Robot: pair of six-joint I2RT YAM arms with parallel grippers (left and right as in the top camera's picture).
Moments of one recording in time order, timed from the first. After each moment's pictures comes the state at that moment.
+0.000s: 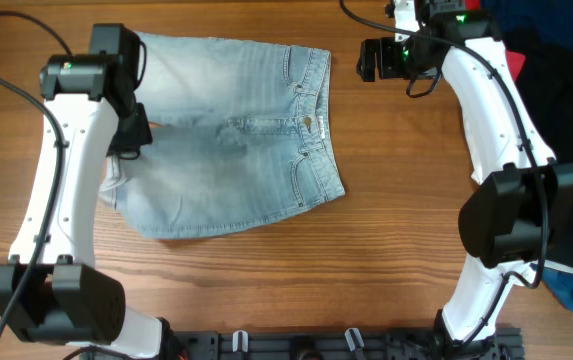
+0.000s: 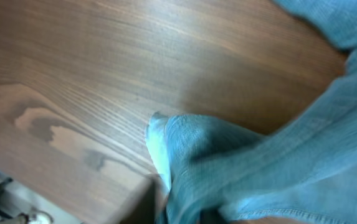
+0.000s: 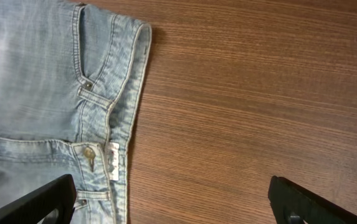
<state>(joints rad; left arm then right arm) -0.03 1.69 1.64 -1.41 -0.37 -0.31 0.13 2.05 1.92 -1.00 -0.16 0.04</state>
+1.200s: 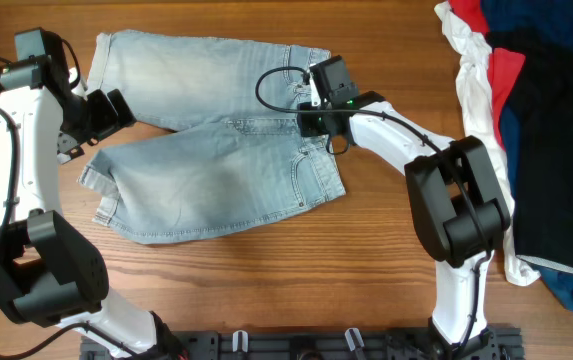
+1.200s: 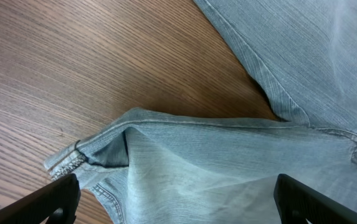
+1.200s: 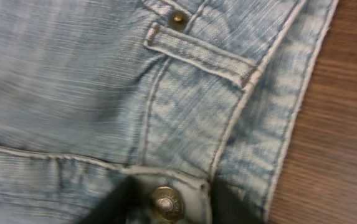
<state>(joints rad) 0.26 1.82 1.61 -1.18 0.05 -0.27 0.43 2.14 1.43 -0.34 -0.08 0.25</state>
